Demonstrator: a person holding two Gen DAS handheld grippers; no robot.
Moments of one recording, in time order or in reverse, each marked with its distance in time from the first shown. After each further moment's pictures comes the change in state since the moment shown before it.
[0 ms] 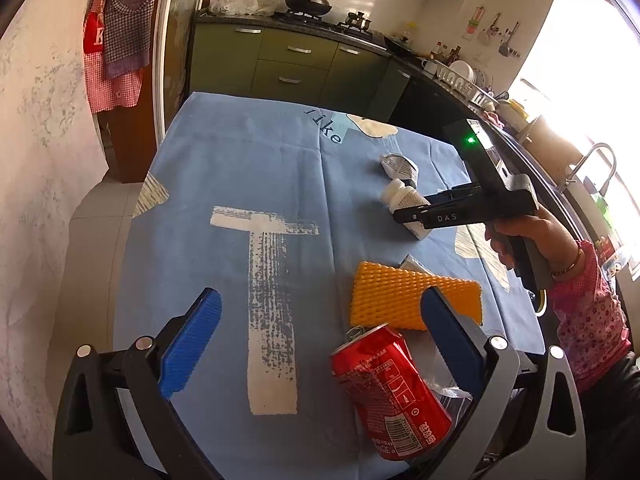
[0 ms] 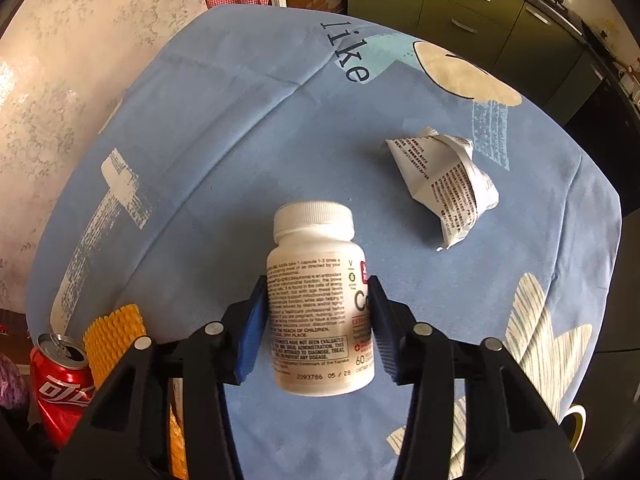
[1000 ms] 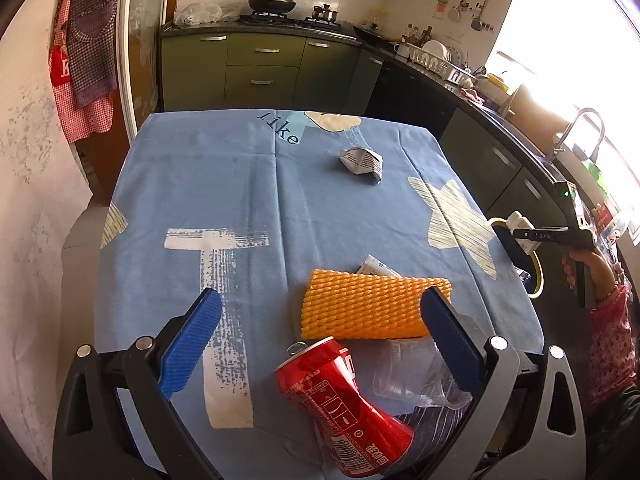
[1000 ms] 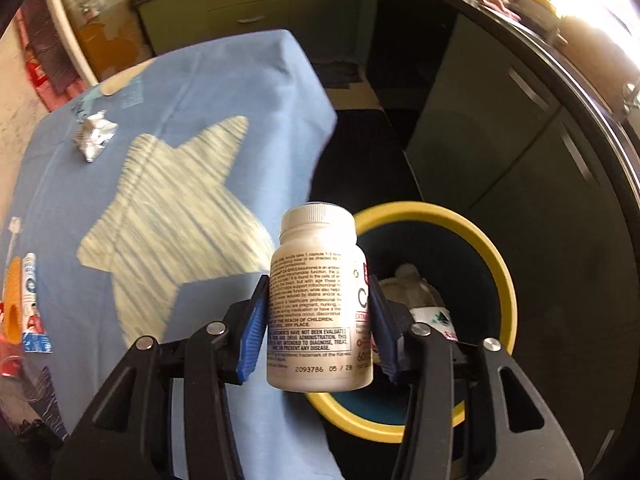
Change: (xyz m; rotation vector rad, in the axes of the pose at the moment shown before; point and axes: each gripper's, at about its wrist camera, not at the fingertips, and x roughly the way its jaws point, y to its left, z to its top) left arm 0.016 -0.053 0.012 0.120 0.019 -0.016; right arm -0.100 -0.238 -0.242 0.573 -0.057 -0.292
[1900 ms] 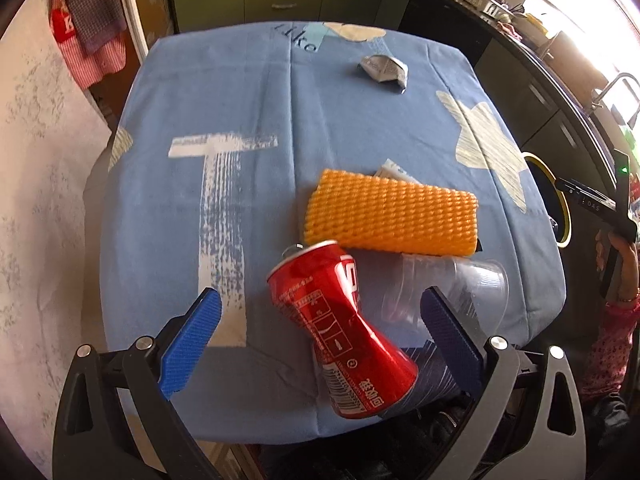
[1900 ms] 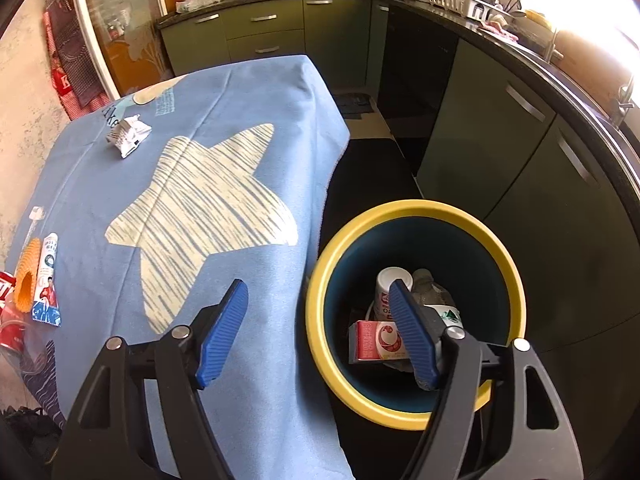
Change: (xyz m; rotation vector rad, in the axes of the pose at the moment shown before) left arm 0.026 -0.010 -0.029 -0.052 0.331 0.108; right arm -0.040 0.025 -0.041 -0.051 -0.174 0.103
